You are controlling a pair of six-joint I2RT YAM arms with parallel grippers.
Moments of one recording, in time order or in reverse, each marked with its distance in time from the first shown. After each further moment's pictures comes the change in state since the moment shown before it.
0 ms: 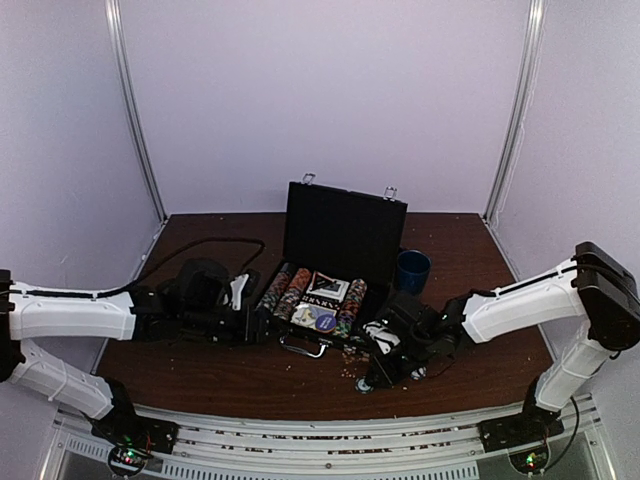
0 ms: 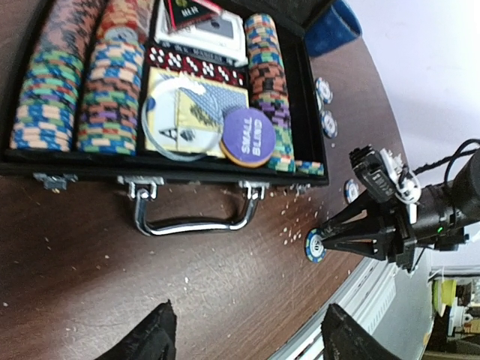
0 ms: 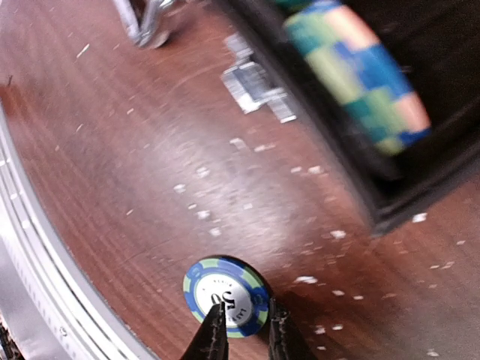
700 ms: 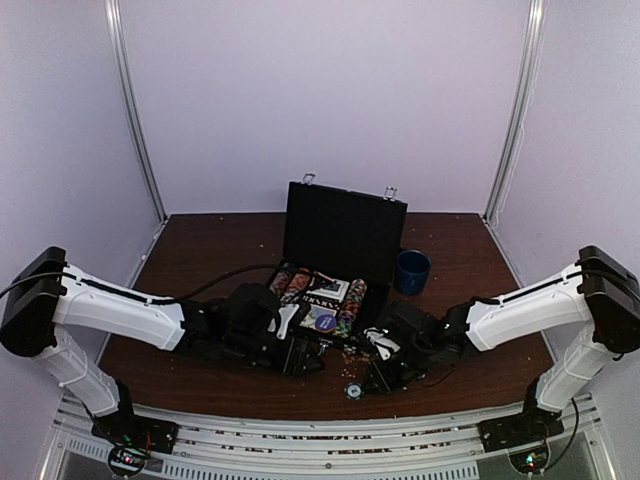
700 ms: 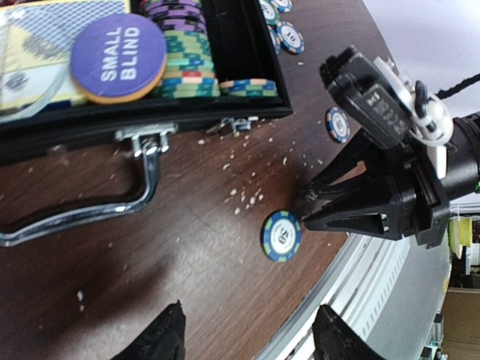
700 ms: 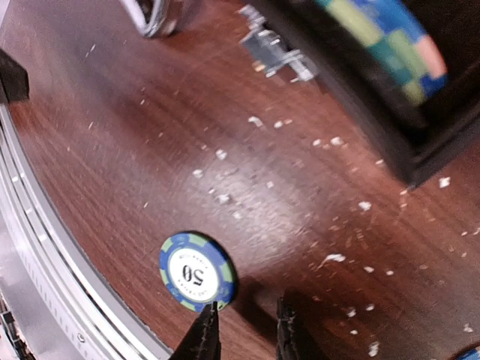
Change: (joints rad) left arm -0.196 0.294 0.099 0.127 0.032 0.032; right arm 0.047 -0.031 -0.035 0.041 0.031 0.113
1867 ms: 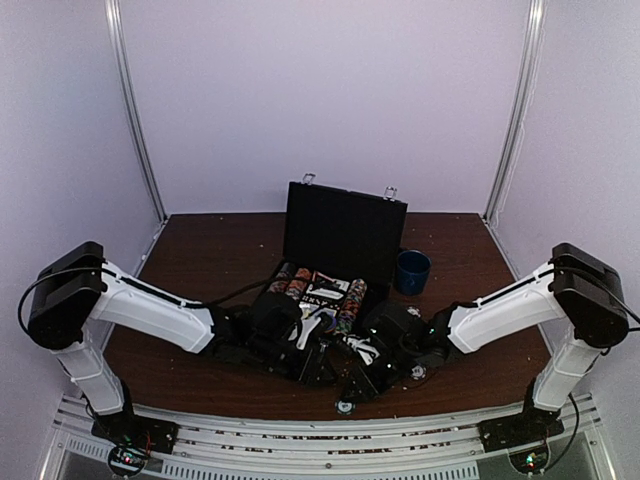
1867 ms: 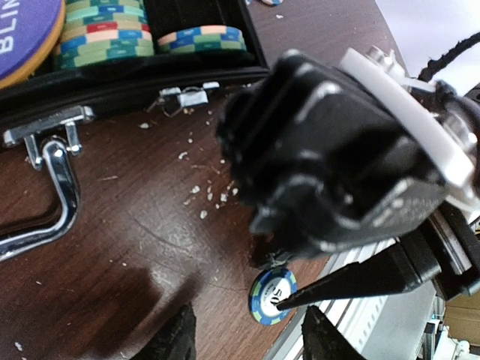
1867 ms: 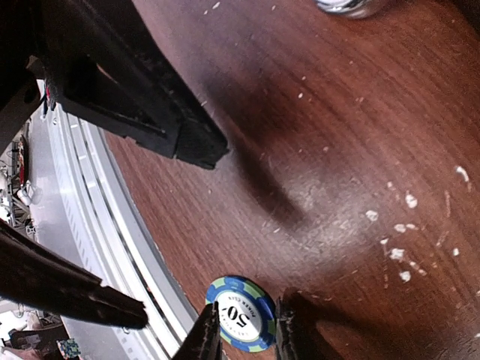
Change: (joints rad) left arm -0.026 0.179 0.072 0.070 0.109 0.042; right arm 0.011 0.127 0.029 0.188 -0.265 -0.062
